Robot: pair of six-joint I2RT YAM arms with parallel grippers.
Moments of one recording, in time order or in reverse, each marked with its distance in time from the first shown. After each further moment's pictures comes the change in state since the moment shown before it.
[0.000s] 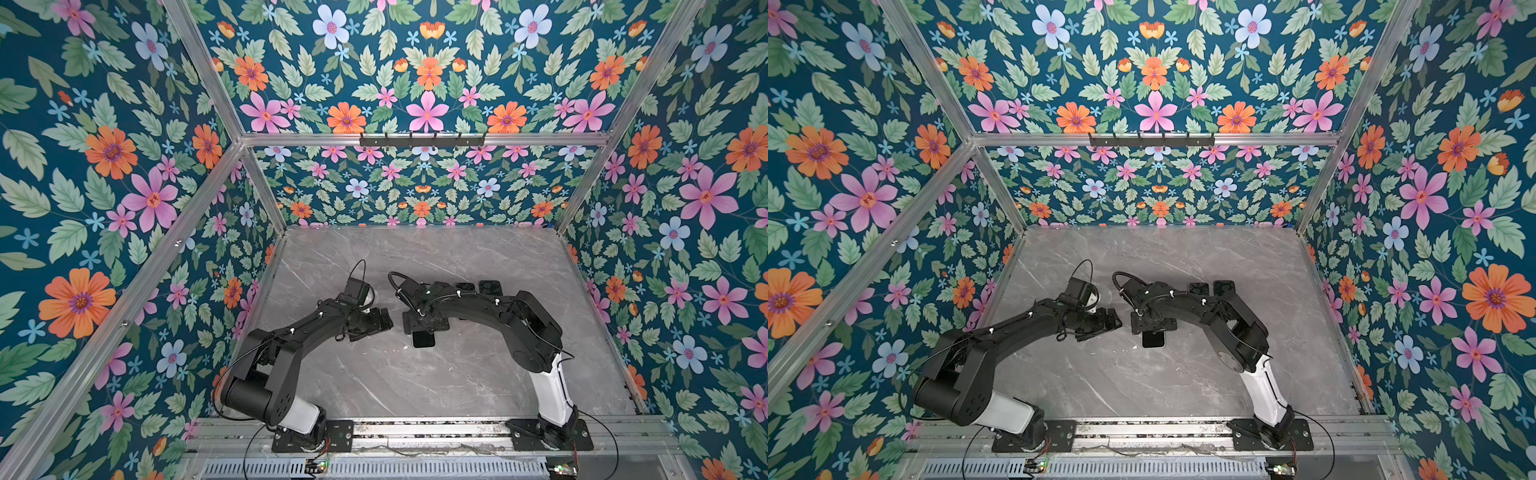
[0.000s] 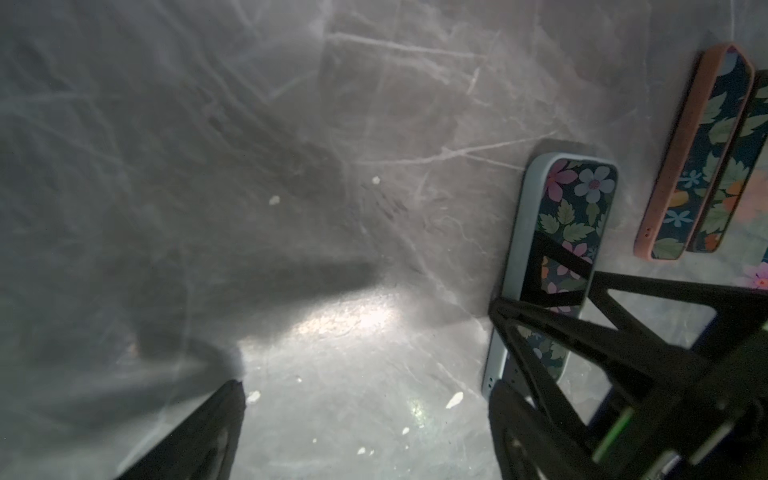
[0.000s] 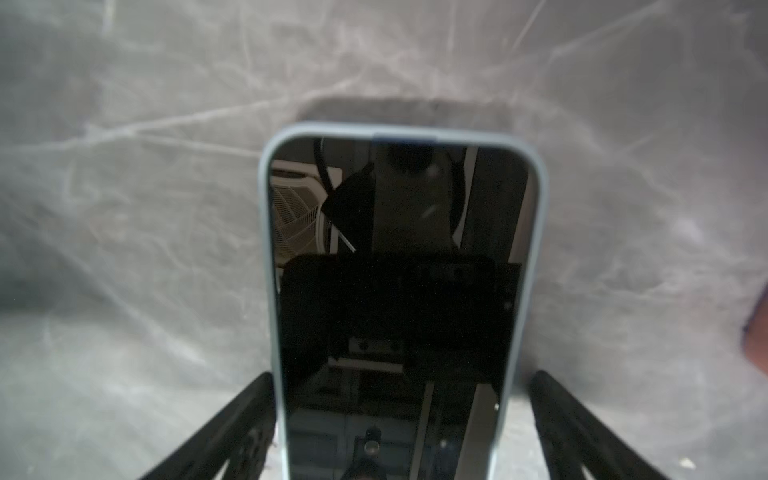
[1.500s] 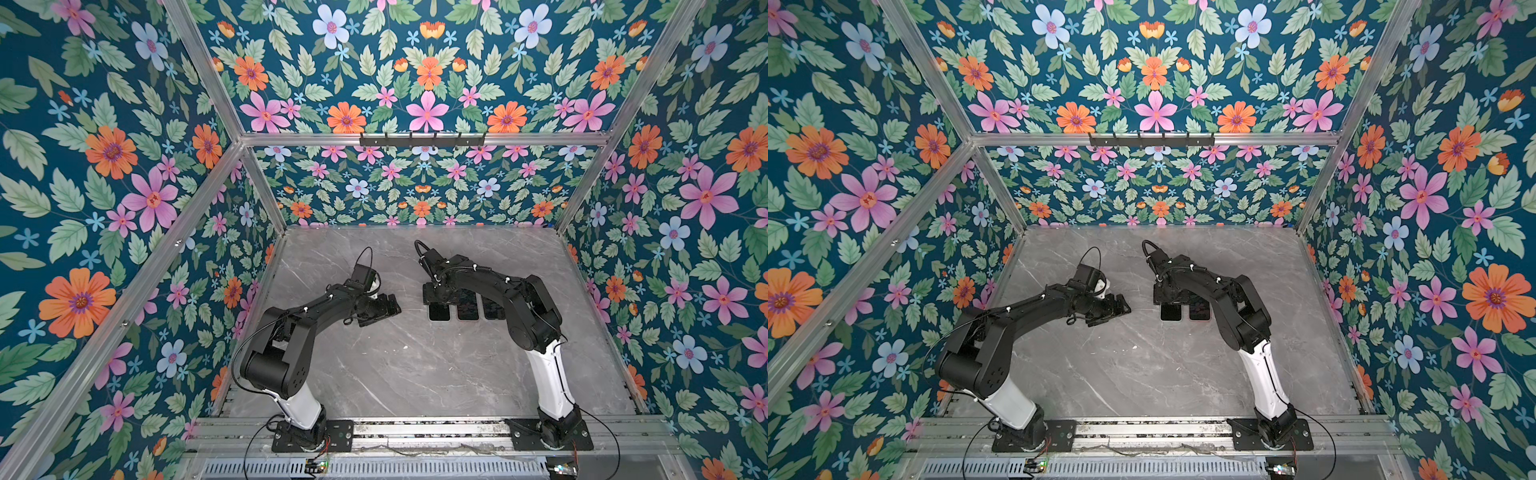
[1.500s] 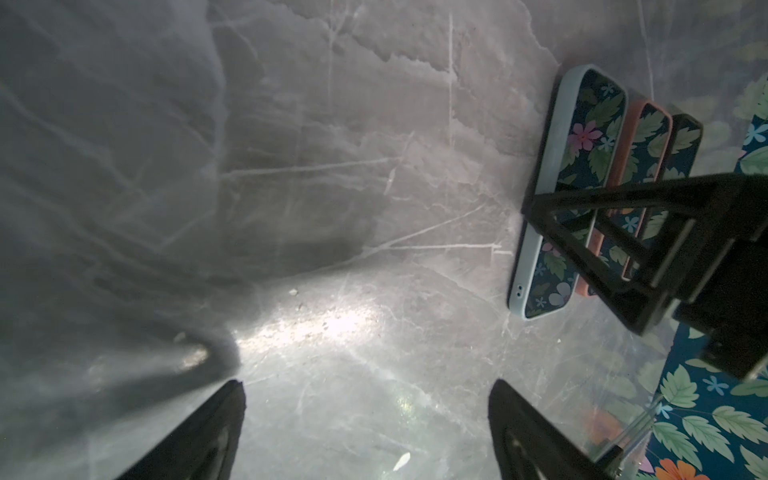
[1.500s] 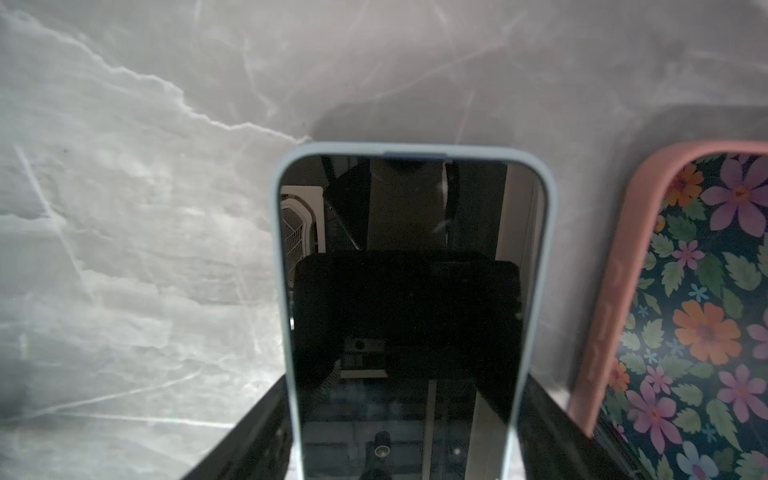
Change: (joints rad) left arm 0.002 0.168 0.175 0.029 0.067 0.007; right arm -0.239 0.095 0.174 -0.044 -0.045 -0.143
